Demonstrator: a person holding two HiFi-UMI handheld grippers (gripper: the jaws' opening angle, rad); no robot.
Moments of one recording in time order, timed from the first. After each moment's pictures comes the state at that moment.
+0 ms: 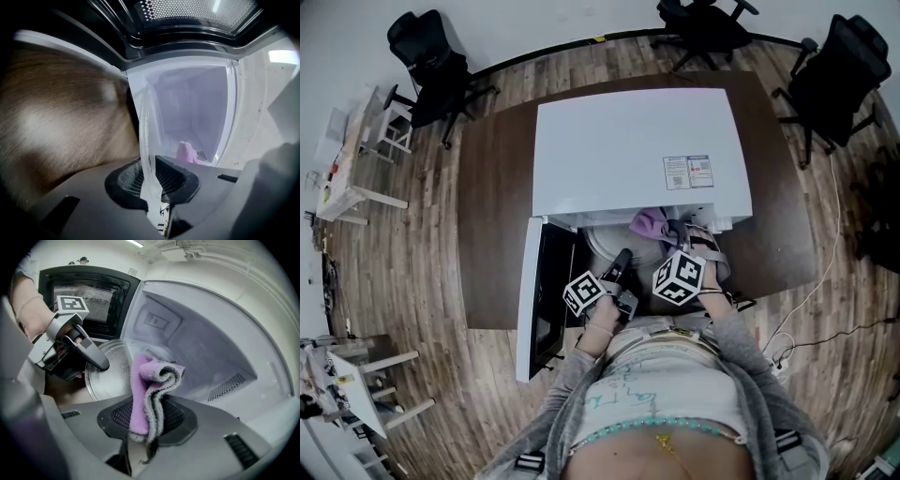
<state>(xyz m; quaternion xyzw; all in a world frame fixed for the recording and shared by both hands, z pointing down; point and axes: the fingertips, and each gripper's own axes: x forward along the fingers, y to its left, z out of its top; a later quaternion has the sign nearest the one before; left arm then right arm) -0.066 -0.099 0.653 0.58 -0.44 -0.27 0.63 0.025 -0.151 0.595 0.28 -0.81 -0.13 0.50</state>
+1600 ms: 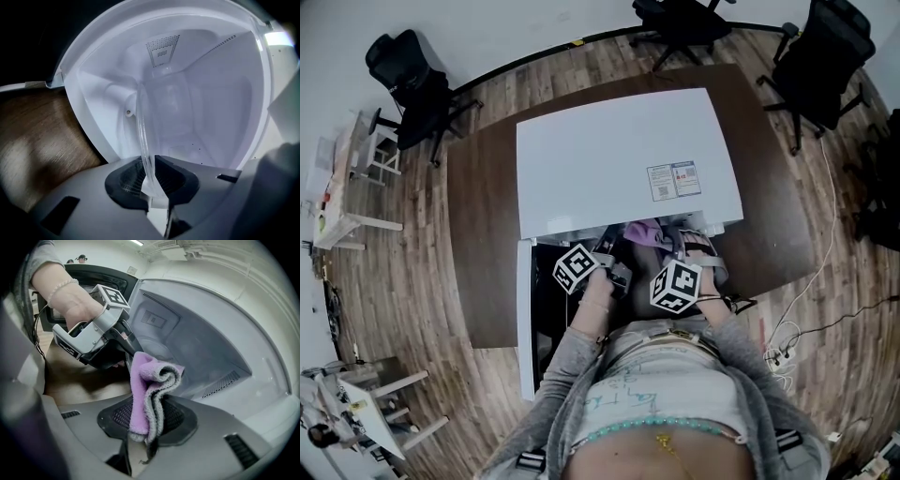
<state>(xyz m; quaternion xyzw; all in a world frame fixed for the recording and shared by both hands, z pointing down) -0.077 -0.195 0.626 0.61 -0.47 -0.23 0.60 0.033 -0.156 0.589 0.29 -0.80 -0.13 0.51</state>
